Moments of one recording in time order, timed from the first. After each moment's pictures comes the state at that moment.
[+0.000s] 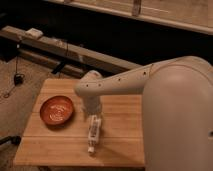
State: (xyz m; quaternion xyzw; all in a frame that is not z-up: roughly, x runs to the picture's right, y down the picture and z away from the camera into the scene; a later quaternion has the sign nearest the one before) arm -0.059 0.174 0.774 -0.27 0.27 0.65 0.66
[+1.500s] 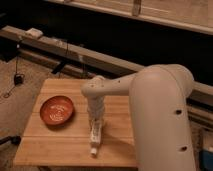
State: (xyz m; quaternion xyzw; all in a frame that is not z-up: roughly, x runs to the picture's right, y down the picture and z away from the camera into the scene) arm -0.048 0.203 0.817 -0.32 0.31 0.63 0.63
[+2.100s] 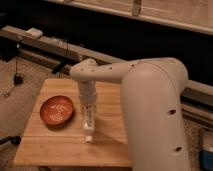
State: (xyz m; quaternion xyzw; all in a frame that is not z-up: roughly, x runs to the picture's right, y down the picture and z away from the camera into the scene) arm -0.097 0.119 0.788 -0.33 0.29 0.58 0.69
